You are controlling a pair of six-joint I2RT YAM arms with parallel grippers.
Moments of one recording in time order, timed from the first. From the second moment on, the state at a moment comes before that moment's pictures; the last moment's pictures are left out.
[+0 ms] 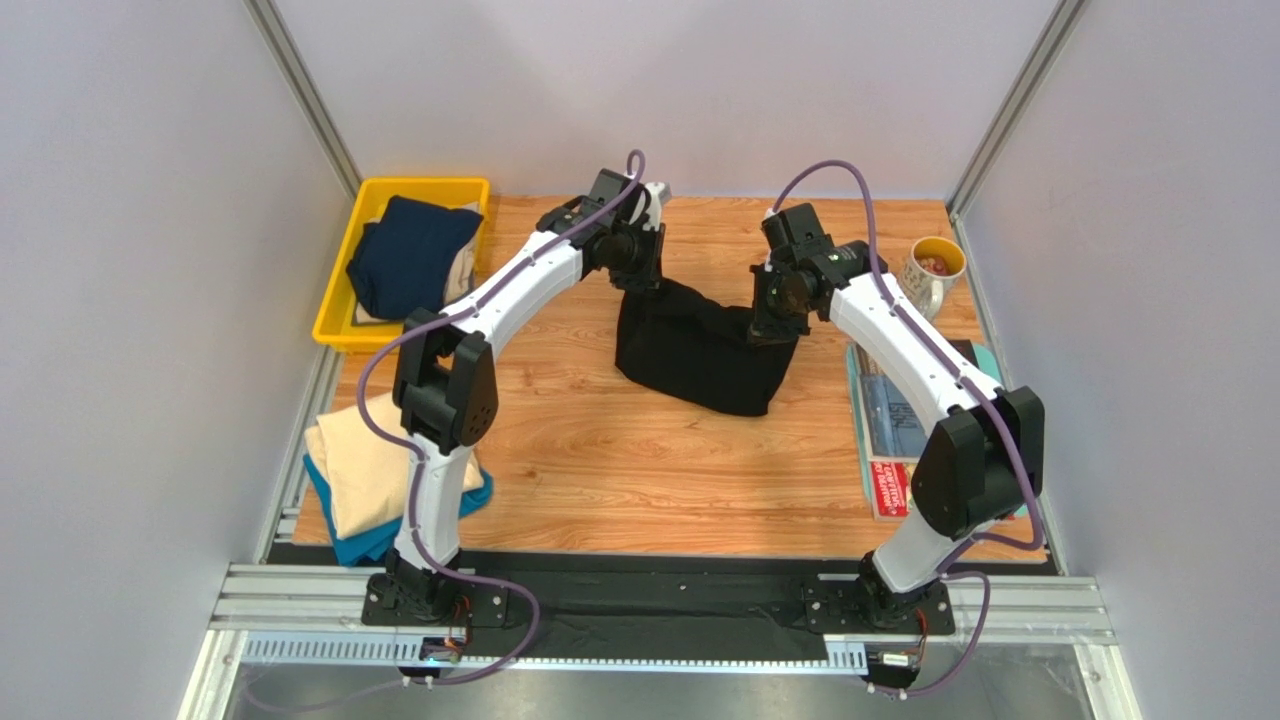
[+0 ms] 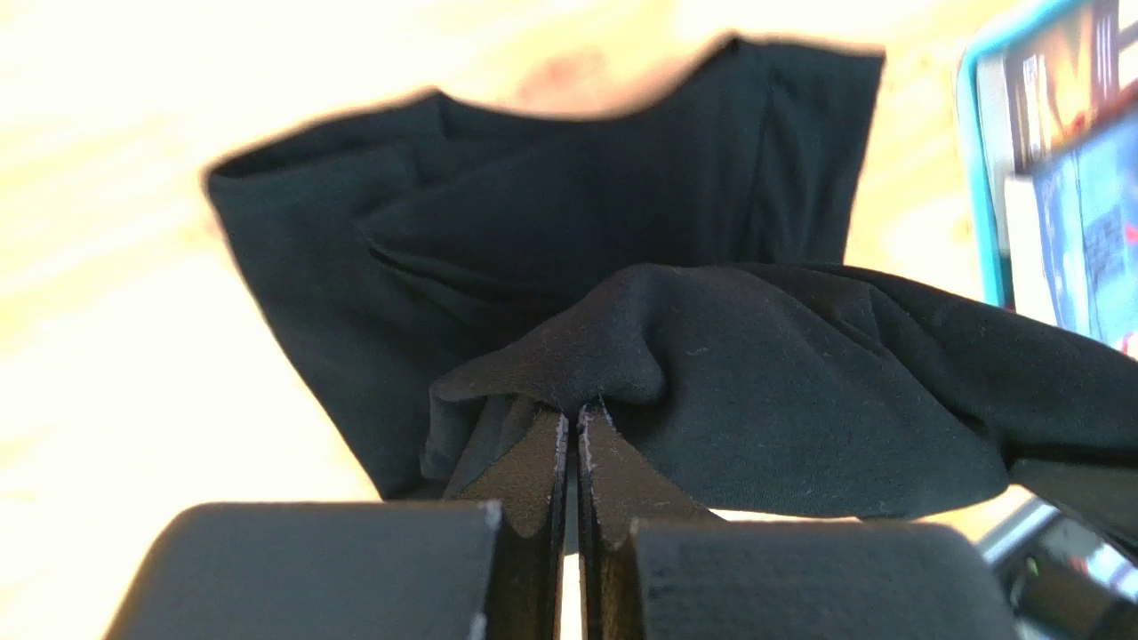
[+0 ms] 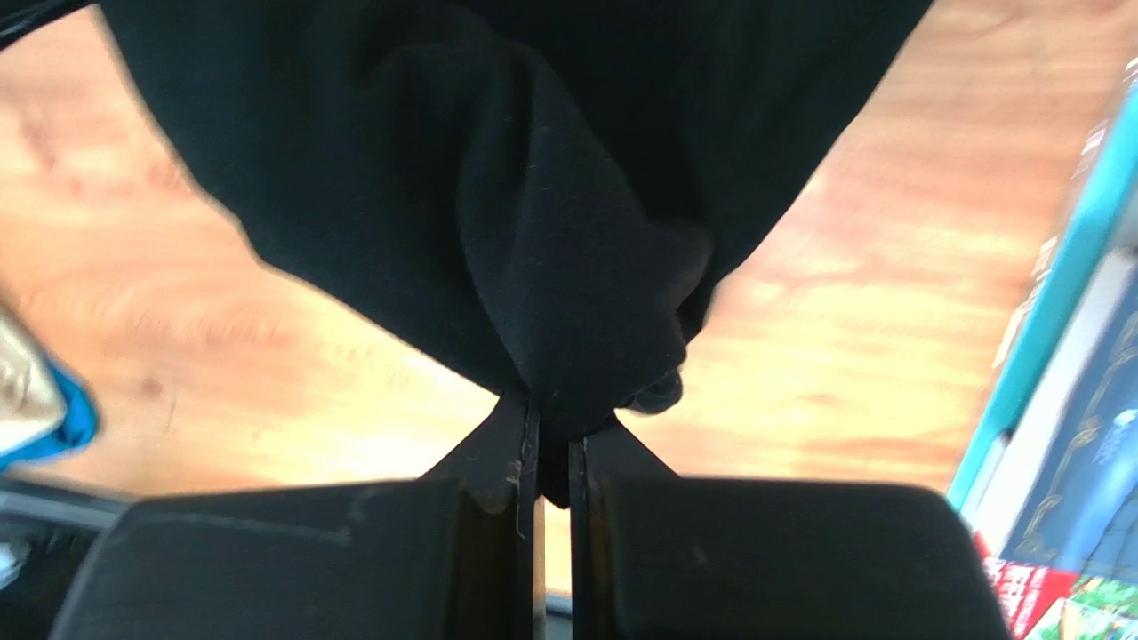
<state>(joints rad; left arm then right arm) -0.53 2.10 1.91 -0.67 0.27 -0.30 0.40 1.63 1.49 -0.93 -0.04 0.42</state>
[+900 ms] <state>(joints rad) -0.43 2.45 2.23 -0.75 0.25 -0.26 0.28 2.06 1.72 -0.80 0.03 0.43</state>
